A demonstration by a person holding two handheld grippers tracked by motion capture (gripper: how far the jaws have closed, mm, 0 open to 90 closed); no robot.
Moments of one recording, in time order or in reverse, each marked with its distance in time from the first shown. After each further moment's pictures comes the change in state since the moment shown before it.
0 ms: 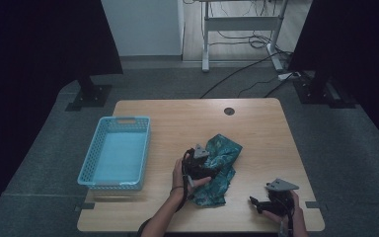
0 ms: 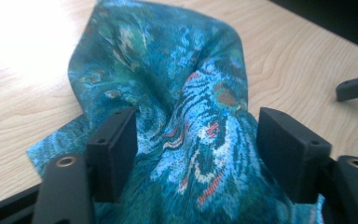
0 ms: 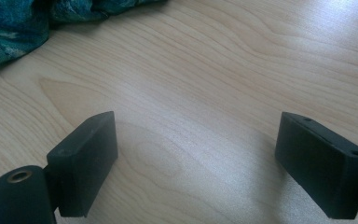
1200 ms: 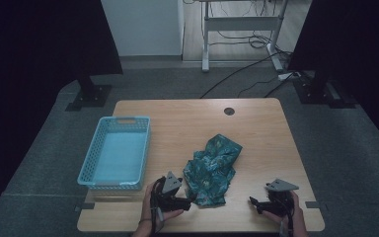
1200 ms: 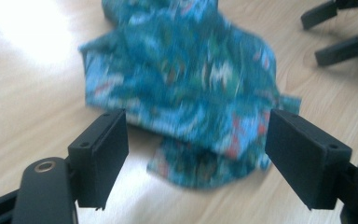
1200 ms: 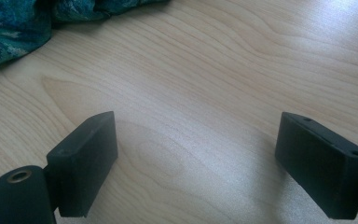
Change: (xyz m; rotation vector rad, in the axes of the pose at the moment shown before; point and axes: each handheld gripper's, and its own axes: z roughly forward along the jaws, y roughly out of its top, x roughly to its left) left arm -0.012 -0.086 -0.098 0.002 0.046 0.042; right arm 0.001 0.000 0.000 0.000 0.003 -0.004
